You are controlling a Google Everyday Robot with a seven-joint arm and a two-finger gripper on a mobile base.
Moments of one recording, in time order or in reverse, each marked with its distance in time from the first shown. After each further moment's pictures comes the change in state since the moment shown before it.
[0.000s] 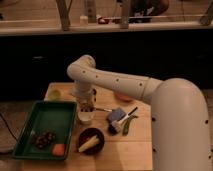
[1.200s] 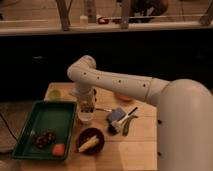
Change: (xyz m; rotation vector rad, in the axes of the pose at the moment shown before) arm -0.009 0.004 -0.009 0.009 0.031 0.000
